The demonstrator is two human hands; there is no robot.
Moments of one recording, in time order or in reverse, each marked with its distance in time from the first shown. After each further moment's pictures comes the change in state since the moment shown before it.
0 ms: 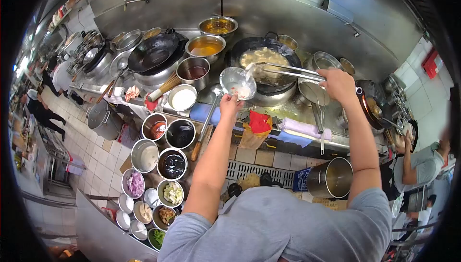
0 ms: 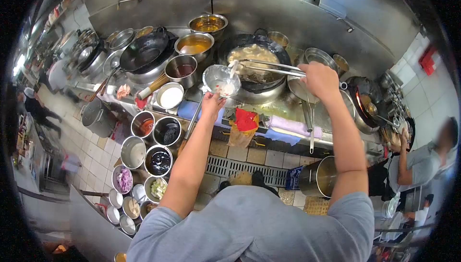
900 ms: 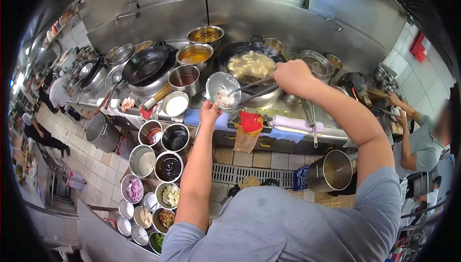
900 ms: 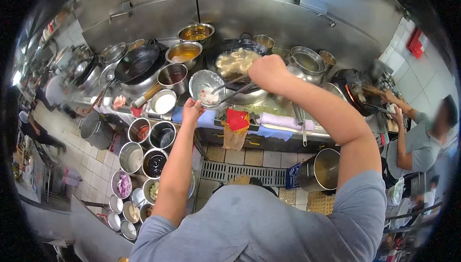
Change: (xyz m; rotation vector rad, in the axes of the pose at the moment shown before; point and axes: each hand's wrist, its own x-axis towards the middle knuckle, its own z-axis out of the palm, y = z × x) left_hand -0.033 0.026 -0.028 0.309 -0.065 0.112; right_hand 0.002 -0.059 -0.013 -0.242 0.008 -0.439
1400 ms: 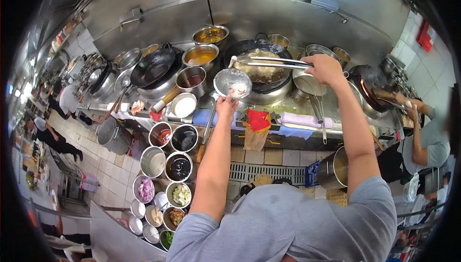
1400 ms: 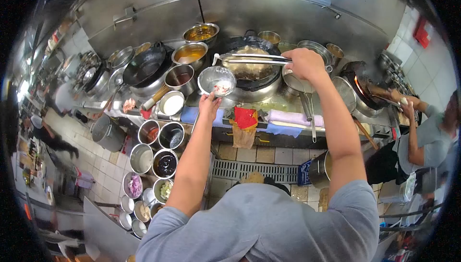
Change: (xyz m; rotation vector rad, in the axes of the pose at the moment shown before) left_hand 0.022 -0.016 0.036 -0.377 0.091 -0.110; right_hand -0.049 0.058 0.025 0.490 0.028 0.492
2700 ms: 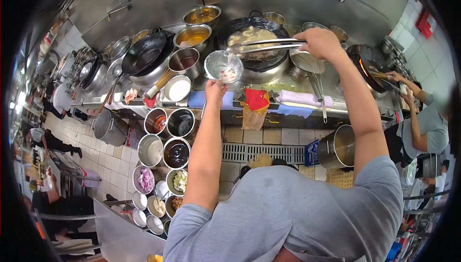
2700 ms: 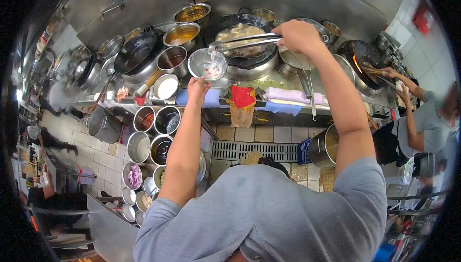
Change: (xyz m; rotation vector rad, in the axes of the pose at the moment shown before) left_hand -0.009 0.018 -0.019 0.200 0.005 -0.002; right_hand 0.013 -0.009 0.006 -0.117 -0.049 -0.125
